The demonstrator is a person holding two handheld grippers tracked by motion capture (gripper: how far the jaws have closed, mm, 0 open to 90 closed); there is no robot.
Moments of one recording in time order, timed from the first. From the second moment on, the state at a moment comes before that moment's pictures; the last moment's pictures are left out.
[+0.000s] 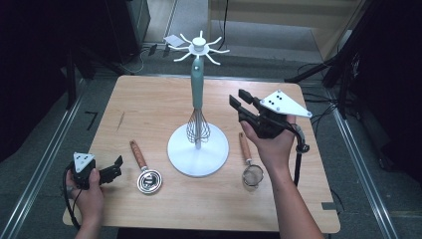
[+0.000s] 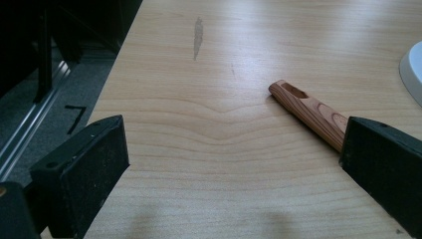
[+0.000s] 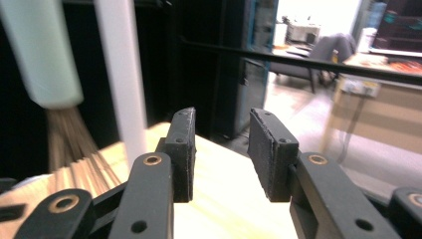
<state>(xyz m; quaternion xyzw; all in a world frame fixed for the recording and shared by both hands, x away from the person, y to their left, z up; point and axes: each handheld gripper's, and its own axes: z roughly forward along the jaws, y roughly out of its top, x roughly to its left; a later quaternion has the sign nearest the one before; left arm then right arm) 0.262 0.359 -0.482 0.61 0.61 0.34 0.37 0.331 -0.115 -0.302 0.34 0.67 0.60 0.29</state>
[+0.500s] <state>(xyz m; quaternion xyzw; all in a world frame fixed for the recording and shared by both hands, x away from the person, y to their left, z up) 0.262 0.359 -0.482 0.61 0.61 0.34 0.37 0.327 -0.146 -0.359 0.39 0.69 0.55 0.26</state>
